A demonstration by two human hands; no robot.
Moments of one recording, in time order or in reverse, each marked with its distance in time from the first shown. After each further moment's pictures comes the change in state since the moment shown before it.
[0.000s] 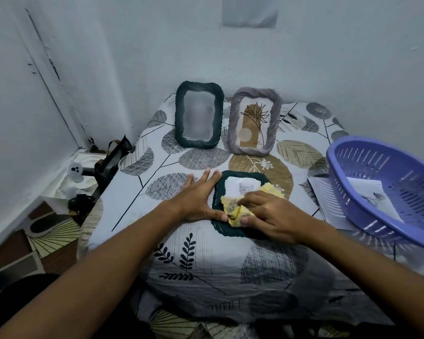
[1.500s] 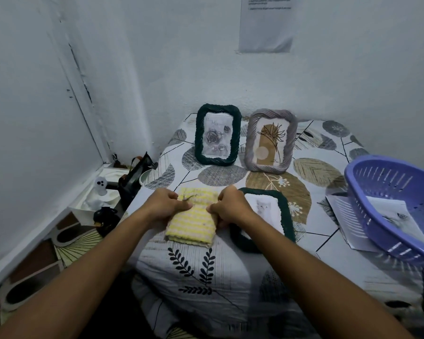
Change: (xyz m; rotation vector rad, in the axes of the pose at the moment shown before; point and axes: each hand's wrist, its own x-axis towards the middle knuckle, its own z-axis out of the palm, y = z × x) left_hand -0.065 -0.042 -0.057 -0.833 0.323 -0.586; right_hand 0.131 -0.070 0.012 0.677 0.081 0.773
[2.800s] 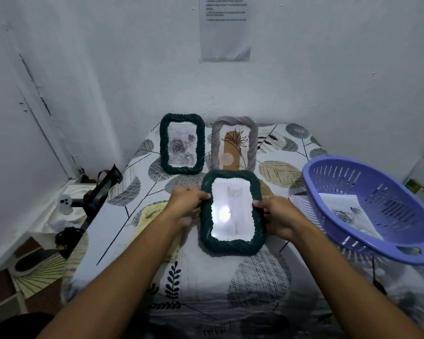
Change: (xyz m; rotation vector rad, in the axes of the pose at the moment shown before) left_hand 0.009 0.071 0.113 -0.427 -0.031 -0.080; right_hand -0.044 0.089 -0.120 0.842 0.057 0.297
